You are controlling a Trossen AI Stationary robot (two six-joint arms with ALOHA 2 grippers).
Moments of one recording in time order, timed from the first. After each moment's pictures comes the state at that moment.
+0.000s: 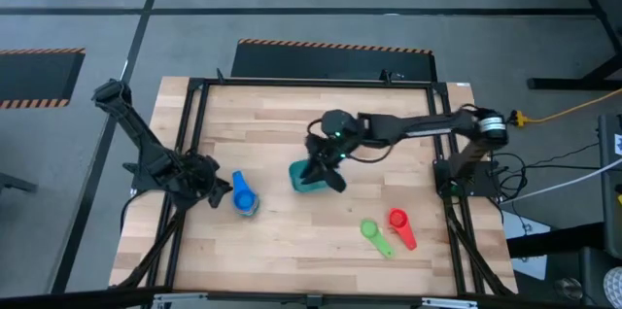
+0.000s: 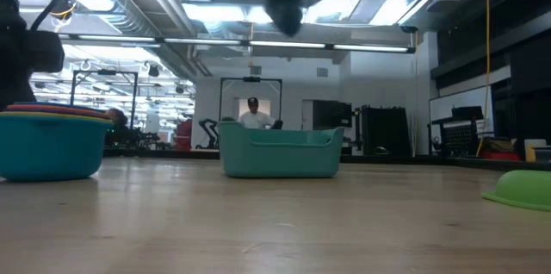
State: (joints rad) left arm -0.85 0.62 0.20 -0.60 -0.64 -1.57; right arm -0.03 1.73 1.34 -0.17 -0.59 0.19
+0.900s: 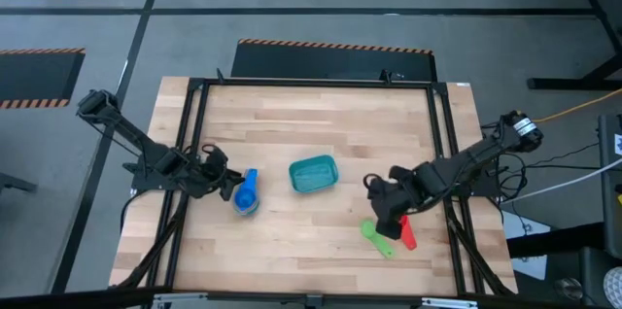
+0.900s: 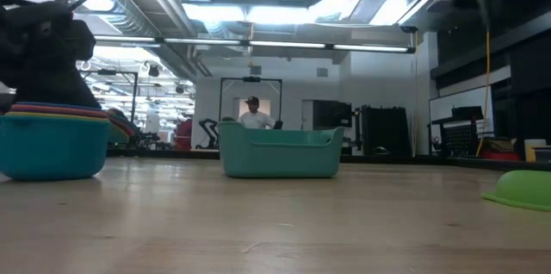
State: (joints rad) left arm -0.58 0.65 0.20 -0.35 -0.63 -1.25; right arm 0.49 1.48 1.25 -1.10 0.08 0.83
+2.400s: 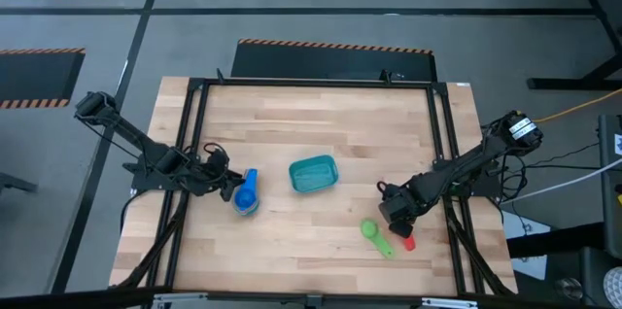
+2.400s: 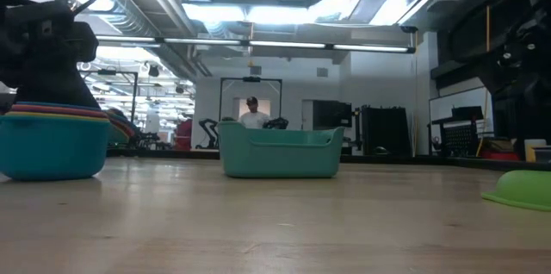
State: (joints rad) left arm -0.55 0.65 0.20 -0.33 -0.57 -1.22; right arm 0.52 1.48 0.78 -0.90 -0.13 1.04
